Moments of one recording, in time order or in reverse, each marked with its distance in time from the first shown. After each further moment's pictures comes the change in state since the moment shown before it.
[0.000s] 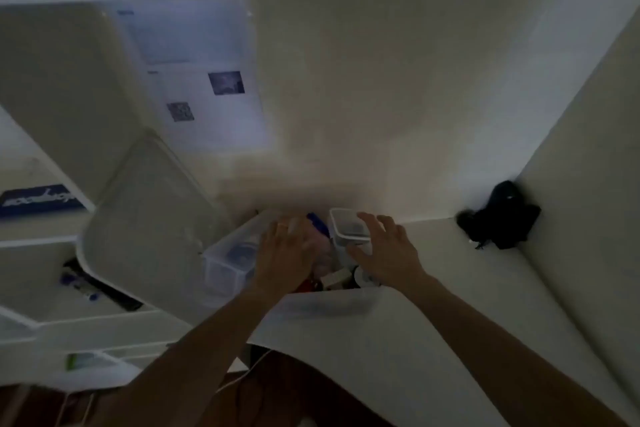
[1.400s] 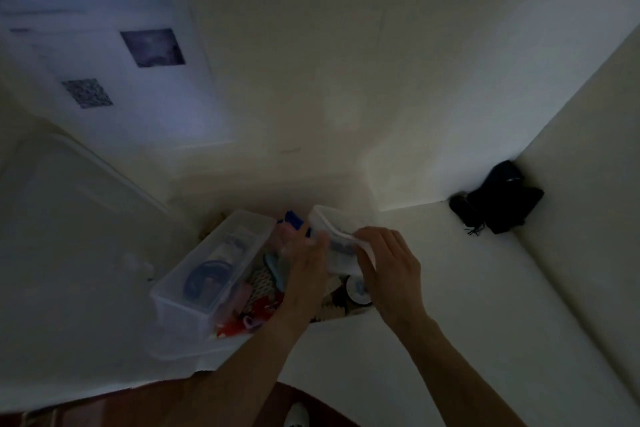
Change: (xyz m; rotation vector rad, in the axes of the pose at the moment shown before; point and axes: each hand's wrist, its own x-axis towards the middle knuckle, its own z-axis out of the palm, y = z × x) left_hand 0.064 0.041 0.073 -1.041 -0.181 -0.557; right_hand 0.038 0.039 0.061 0.040 0.475 -0.207
